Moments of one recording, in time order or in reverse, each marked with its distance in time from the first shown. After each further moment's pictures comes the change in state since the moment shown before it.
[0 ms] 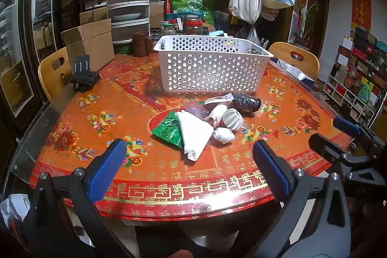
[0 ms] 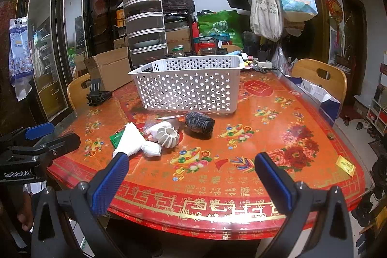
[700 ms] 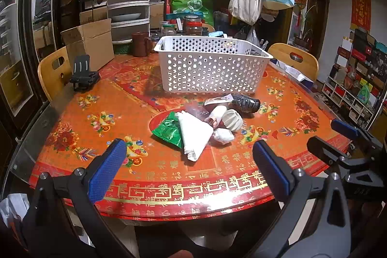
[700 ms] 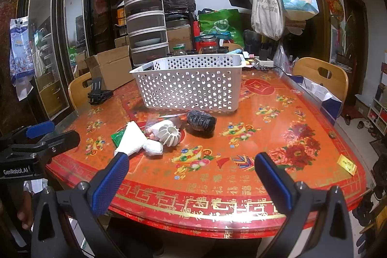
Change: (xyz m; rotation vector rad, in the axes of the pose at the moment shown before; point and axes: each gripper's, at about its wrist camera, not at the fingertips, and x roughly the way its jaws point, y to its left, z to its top) left arm -0.004 0.001 0.002 -0.004 -0.001 -0.006; right arm 0.001 0.002 -0.002 0.001 0.007 0.007
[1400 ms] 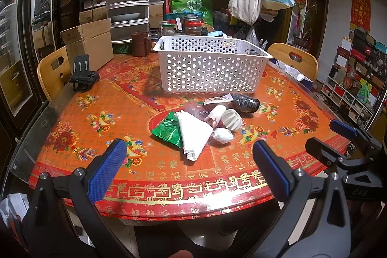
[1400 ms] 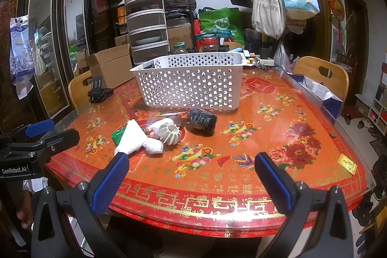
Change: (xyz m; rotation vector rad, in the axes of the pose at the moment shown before) left arm 0.000 0.000 0.000 0.000 0.000 -0.002; right arm 0.000 0.001 -0.001 -0.001 0.008 0.003
